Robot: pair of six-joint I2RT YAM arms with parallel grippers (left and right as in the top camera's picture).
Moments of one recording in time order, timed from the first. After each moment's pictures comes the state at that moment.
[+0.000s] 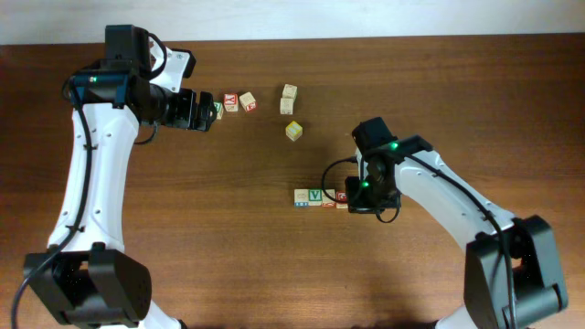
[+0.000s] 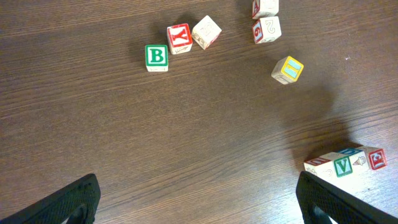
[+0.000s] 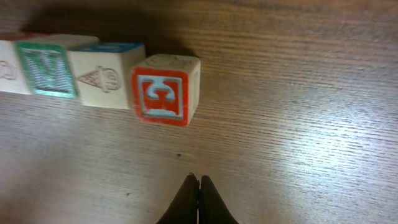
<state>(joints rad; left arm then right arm) 0.02 1.78 1.76 -1.10 0.26 0.18 0.36 1.73 1.15 -0.95 -0.19 0.33</state>
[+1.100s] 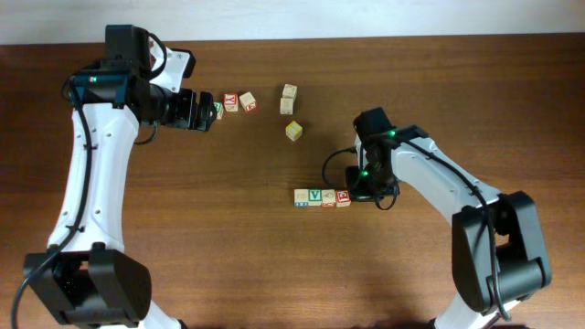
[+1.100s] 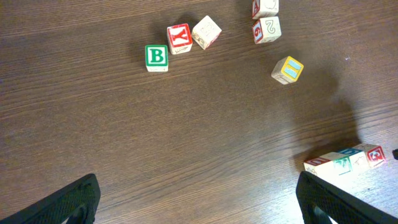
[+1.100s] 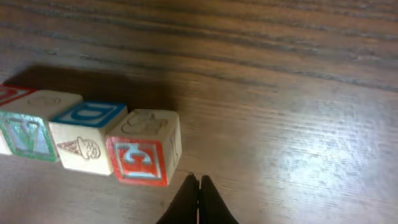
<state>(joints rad) 0.02 1.78 1.76 -1.10 0.26 0.18 0.31 1.85 1.22 -0.90 -0.17 0.25</state>
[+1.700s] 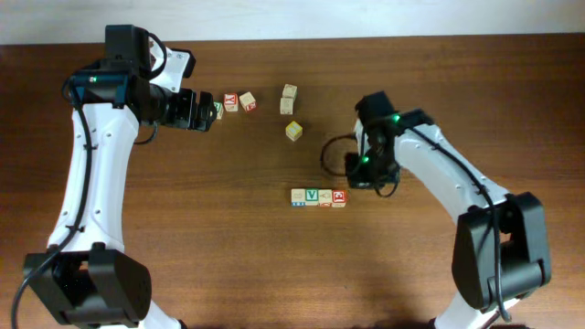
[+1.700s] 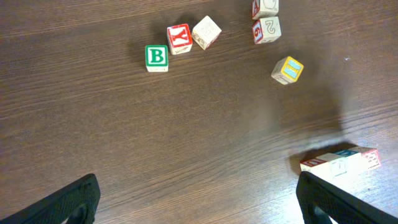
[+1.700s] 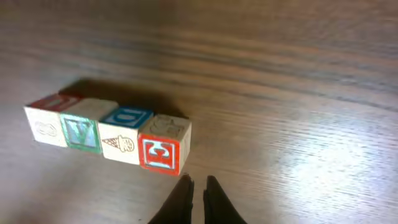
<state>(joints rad) 0.02 1.78 1.76 -1.10 0.26 0.18 0.29 1.86 1.38 -1.05 -0.21 0.25</state>
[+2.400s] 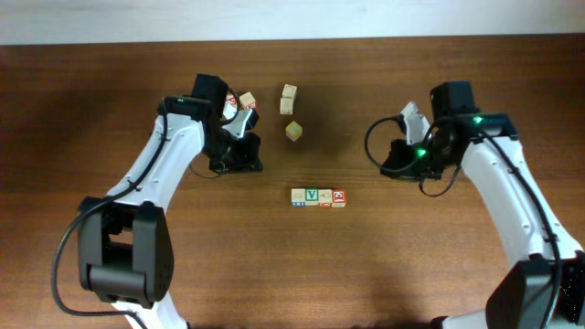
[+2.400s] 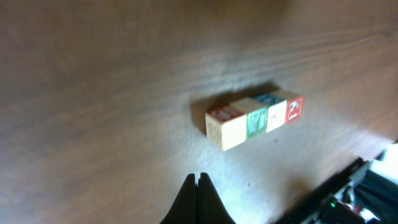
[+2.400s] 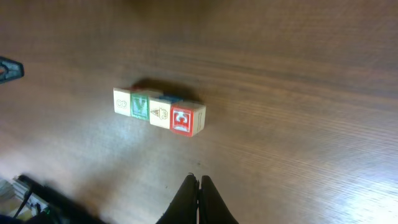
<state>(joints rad) -0.19 1.90 1.48 -1.02 0.52 -0.12 0.04 1.62 1.28 -1.03 -0.49 0.06</state>
